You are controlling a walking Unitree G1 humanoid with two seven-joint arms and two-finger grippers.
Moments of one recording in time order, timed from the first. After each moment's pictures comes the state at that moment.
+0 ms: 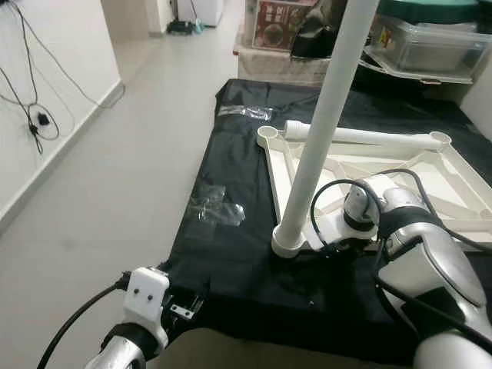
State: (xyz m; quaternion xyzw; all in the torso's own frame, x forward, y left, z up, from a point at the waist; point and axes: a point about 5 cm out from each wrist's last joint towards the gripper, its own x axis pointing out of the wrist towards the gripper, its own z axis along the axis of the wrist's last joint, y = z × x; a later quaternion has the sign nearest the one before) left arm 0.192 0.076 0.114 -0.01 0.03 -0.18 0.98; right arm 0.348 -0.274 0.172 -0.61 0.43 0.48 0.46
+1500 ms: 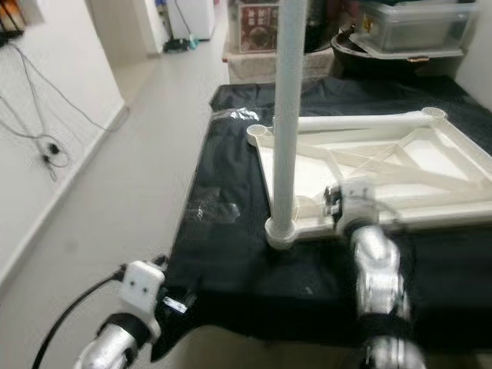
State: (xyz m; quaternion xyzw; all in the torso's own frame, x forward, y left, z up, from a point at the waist) left arm 0.204 0.093 0.104 0.02 0.03 -0.18 0.98; right arm 0.311 -0.248 0.148 -0.13 -0.02 -0.02 0.99
